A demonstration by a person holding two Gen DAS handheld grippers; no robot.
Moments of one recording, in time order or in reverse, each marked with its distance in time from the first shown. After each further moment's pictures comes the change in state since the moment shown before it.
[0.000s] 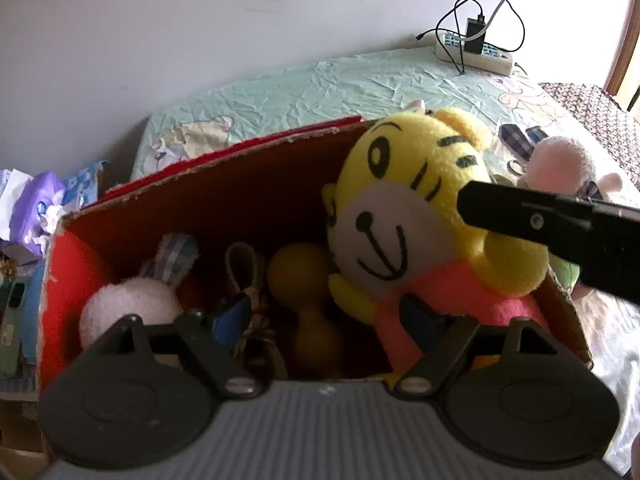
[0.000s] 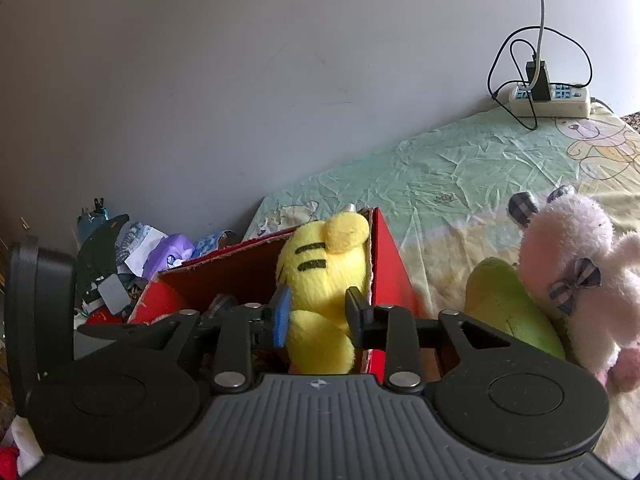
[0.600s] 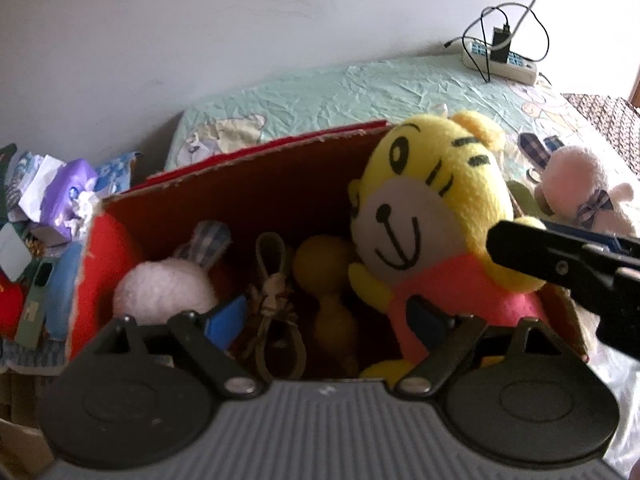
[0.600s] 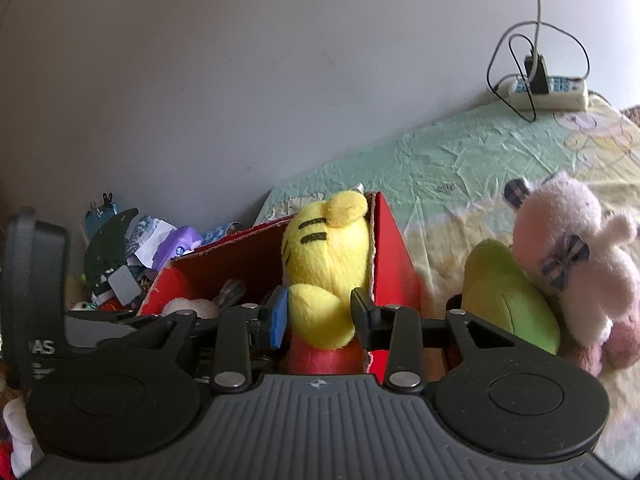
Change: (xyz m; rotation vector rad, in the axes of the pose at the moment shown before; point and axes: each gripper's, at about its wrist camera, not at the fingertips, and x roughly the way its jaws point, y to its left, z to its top) left arm -0.024 0.001 -0.007 -0.057 -0.011 0.082; right arm -0.017 0.000 -0.006 0.017 0.019 0.025
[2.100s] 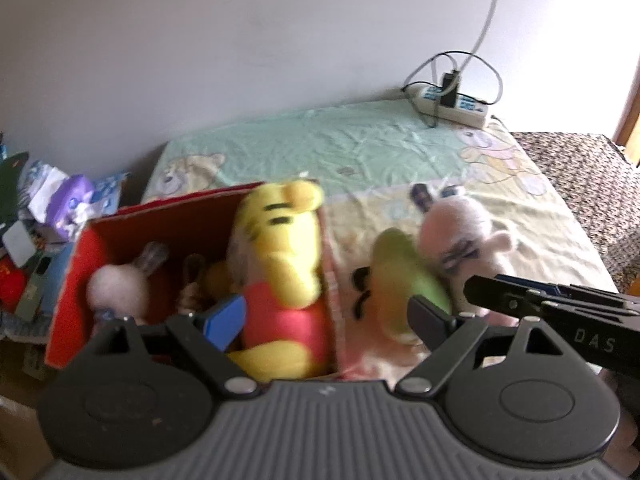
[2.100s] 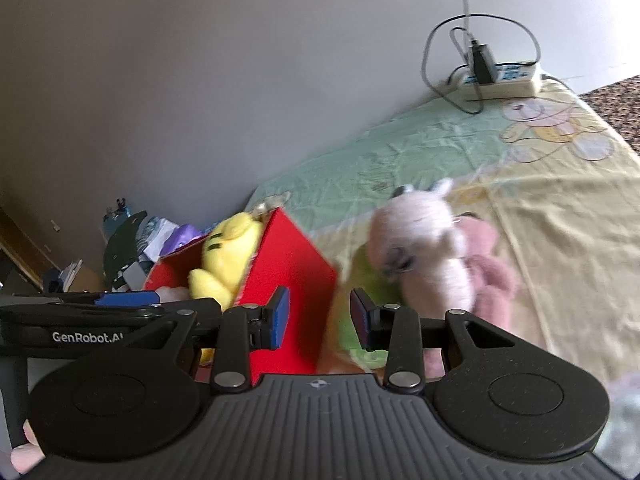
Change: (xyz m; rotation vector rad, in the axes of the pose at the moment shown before) left arm -0.081 -0.121 0.020 -0.072 -0.064 0.000; right arm -0.079 -0.121 0.031 0.038 0.067 0.083
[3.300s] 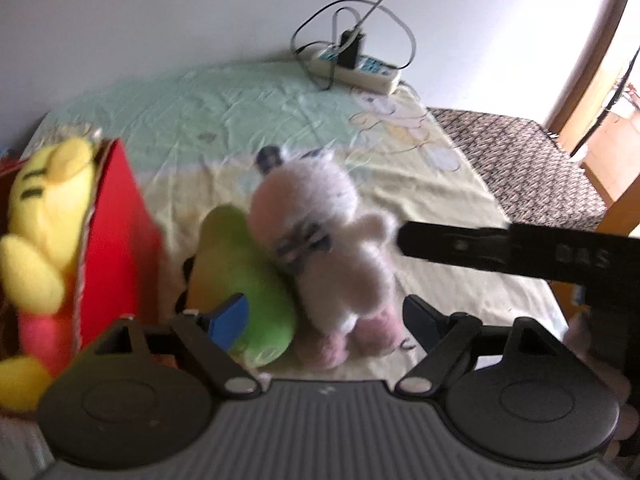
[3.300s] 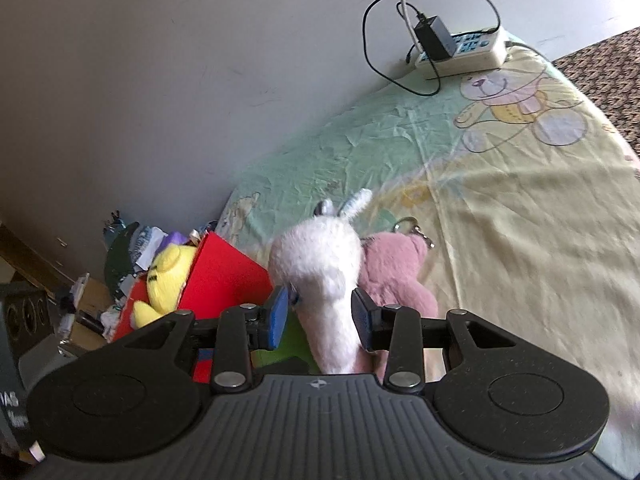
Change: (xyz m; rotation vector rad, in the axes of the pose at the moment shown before) left arm 0.082 -0.084 -0.001 -0.008 0.050 -0.272; right arm 0.014 -0.094 0.039 0.096 0.089 0.060
